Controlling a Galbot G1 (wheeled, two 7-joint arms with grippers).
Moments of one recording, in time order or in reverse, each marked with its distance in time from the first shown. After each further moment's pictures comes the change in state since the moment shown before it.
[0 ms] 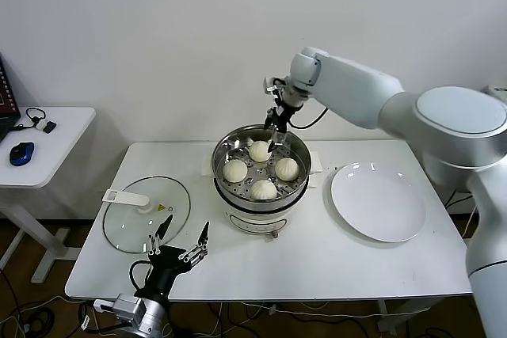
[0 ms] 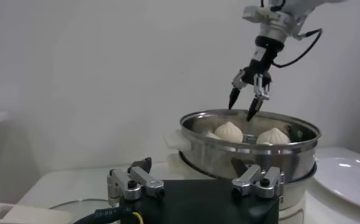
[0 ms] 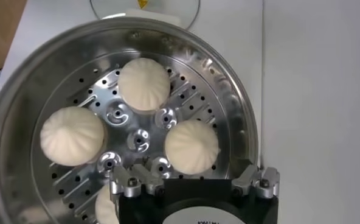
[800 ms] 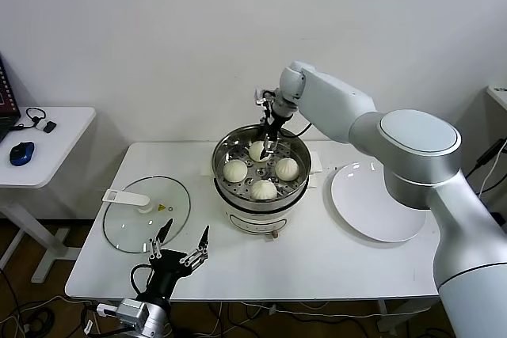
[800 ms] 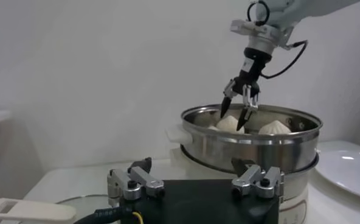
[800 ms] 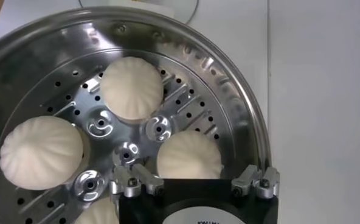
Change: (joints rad) left arm 0.010 -0.007 0.005 0.026 0.030 -0.032 -0.005; right arm -0.100 0.086 0.116 -0.154 -0.118 0.036 -0.008
